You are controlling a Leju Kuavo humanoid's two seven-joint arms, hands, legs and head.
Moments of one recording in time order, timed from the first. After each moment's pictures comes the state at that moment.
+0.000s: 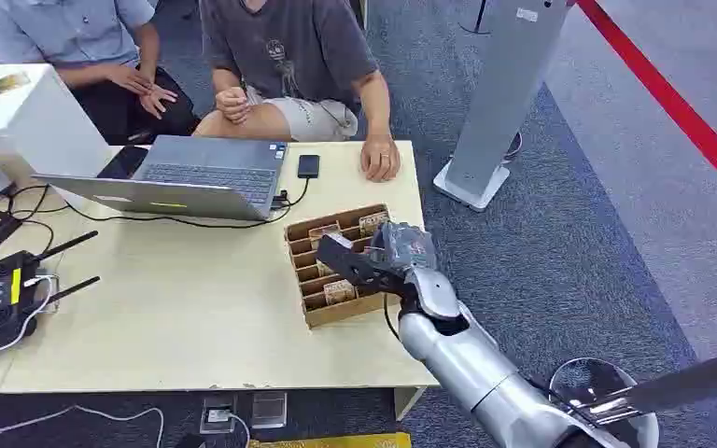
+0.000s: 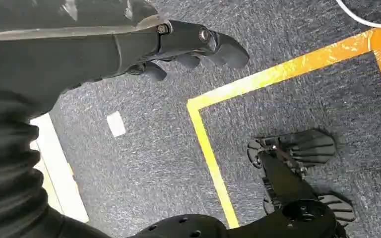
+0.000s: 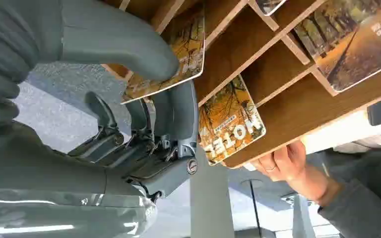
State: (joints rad) left arm -0.17 0.14 -1.34 -0.18 1.06 0.15 0.12; right arm -0.58 0.07 0.68 -0.97 0.89 -0.06 0.49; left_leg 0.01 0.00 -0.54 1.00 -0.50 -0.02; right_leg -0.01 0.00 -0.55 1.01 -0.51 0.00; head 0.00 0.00
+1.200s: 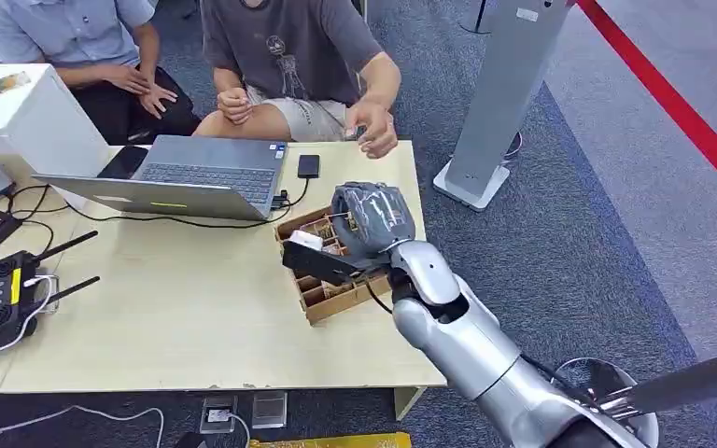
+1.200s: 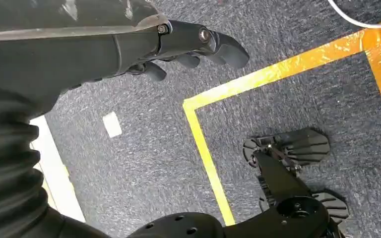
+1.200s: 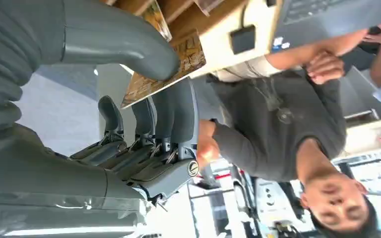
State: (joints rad) left arm -0.17 0.14 -1.34 -0.18 1.07 0.15 0.10; right arm -0.65 0.06 0.71 -1.12 1.00 -0.09 0.20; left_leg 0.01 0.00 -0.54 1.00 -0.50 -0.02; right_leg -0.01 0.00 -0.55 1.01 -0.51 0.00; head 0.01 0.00
